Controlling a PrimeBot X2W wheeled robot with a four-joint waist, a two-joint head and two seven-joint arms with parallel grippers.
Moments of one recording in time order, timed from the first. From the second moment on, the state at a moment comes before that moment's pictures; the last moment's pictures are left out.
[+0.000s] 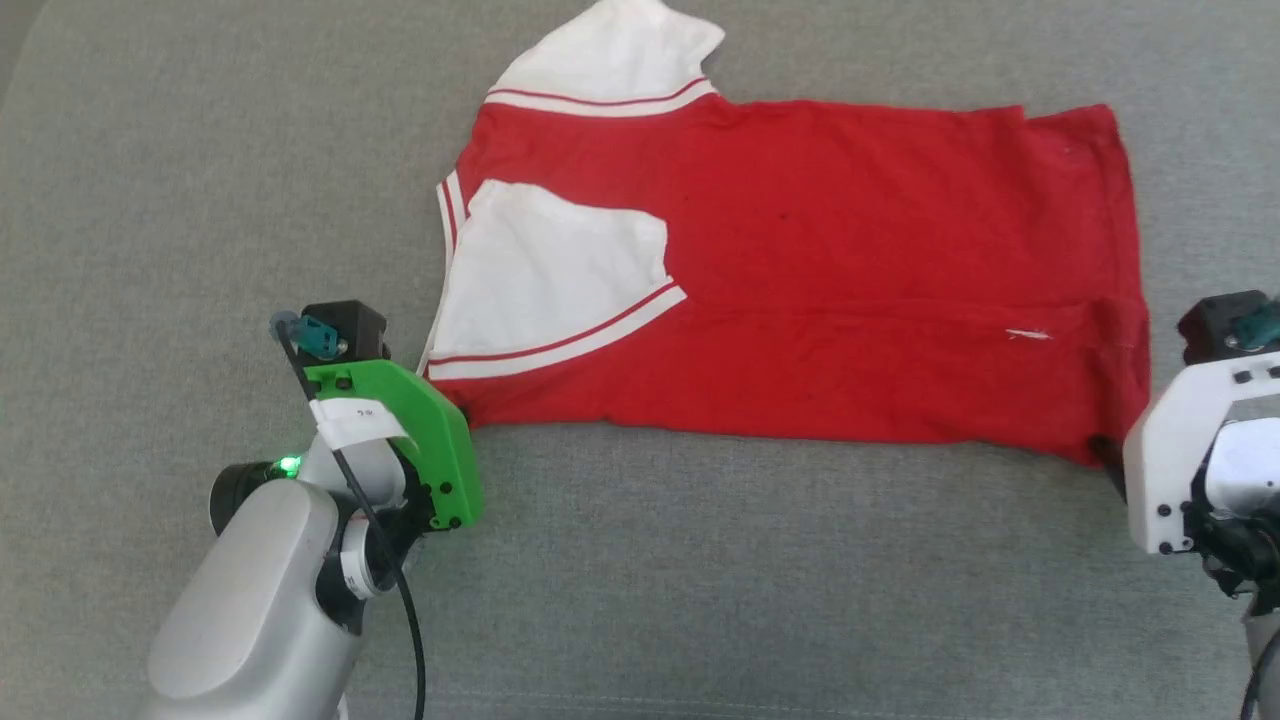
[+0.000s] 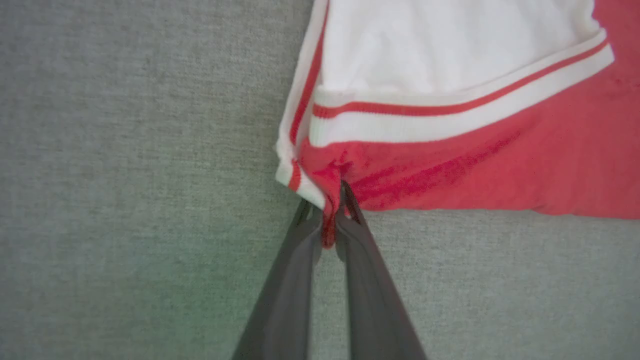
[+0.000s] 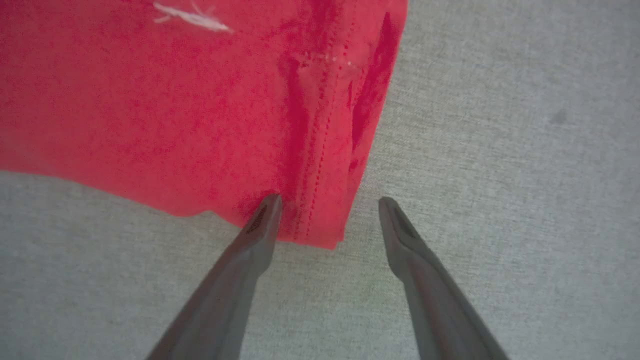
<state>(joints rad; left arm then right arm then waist) -0.41 0.34 -0.40 0.12 -0.68 0.28 0.65 -0.28 -0.29 -0.10 0.05 0.18 0.13 0.97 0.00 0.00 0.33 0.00</state>
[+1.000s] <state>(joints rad) -0.26 0.34 -0.34 0.03 -0.74 0.30 0.57 -0.20 -0.37 -0.13 0.02 0.31 0.13 1.03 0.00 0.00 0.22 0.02</state>
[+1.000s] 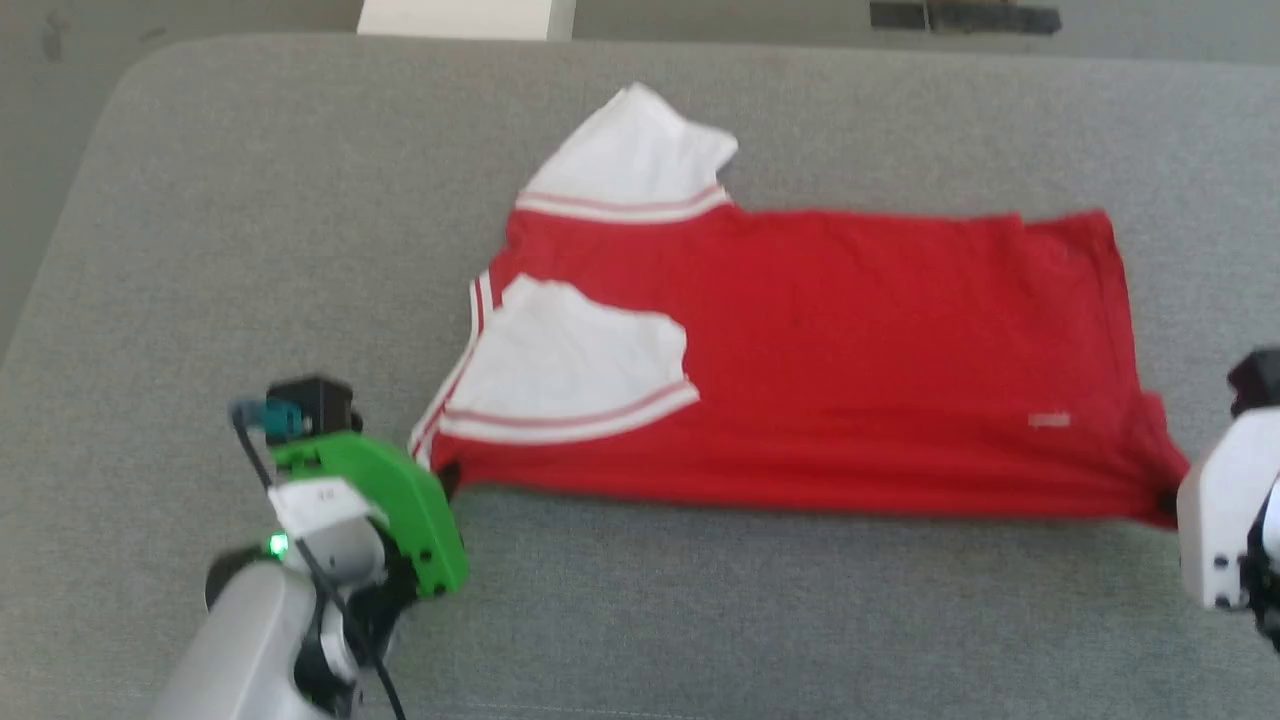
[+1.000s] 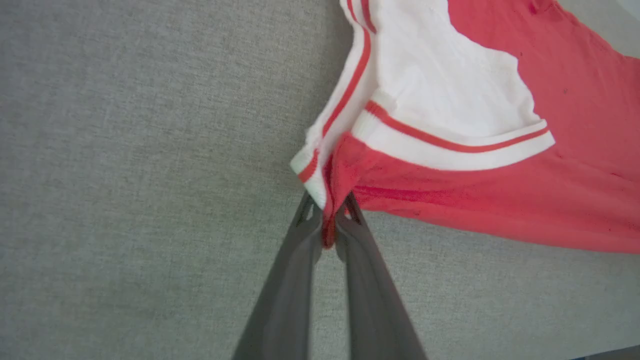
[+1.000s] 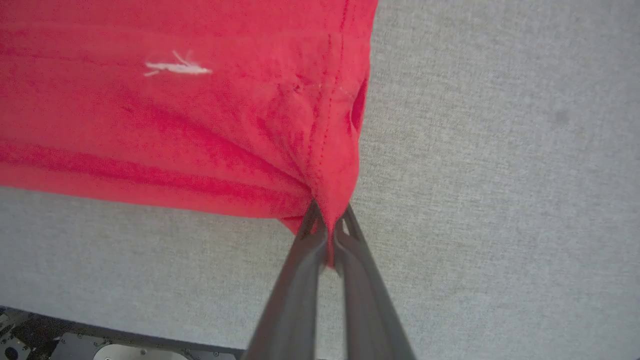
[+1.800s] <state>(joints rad) -0.13 0.36 -0.29 0.05 -0.83 0.33 0.59 -0.09 -0.32 -0.14 0.08 0.33 0.13 0.93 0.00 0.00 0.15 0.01</state>
